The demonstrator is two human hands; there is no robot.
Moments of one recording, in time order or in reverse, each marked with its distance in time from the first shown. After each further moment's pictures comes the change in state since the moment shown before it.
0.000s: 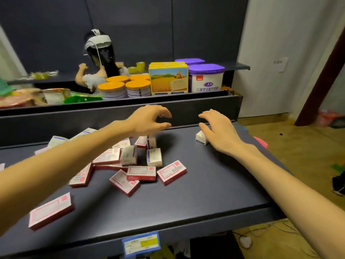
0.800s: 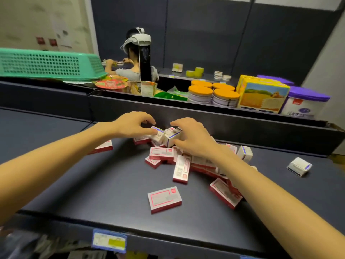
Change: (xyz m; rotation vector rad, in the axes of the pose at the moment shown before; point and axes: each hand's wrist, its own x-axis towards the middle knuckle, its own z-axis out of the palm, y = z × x) left_hand -0.229 -0.199 -0.086 0.002 -0.018 -0.471; right_hand 0.072 -0.300 0.126 0.030 -0.267 -0.421
